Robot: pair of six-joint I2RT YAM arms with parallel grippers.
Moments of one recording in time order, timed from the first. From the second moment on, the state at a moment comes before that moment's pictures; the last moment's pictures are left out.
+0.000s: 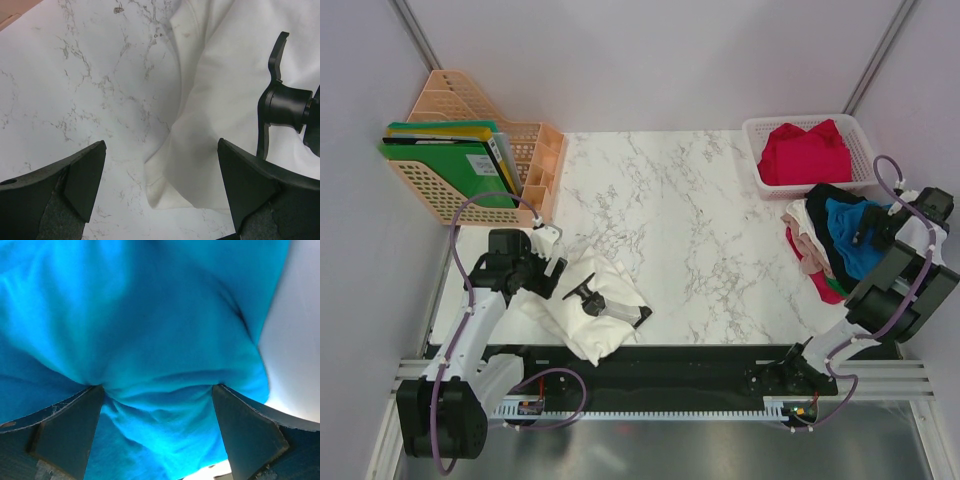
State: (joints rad) left arm -0.01 0.94 0.58 -0.54 0.19 0.49; right arm -0.74 1.68 1.19 -0.53 -0.18 -0.24
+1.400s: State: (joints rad) left arm -0.01 0.92 0.58 -0.54 0.17 0.49; right arm -0.17 1.59 1.15 -0.82 -0.11 -0.49
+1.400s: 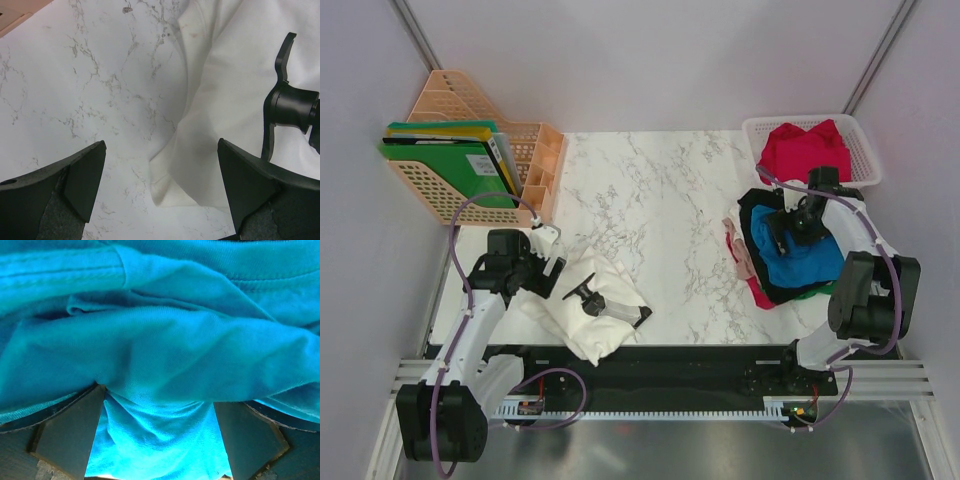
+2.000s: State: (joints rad) left arm -0.01 0.93 0.58 -0.54 0.16 0.49; right arm -0.05 1.59 1.28 -0.98 -0.20 -0.38
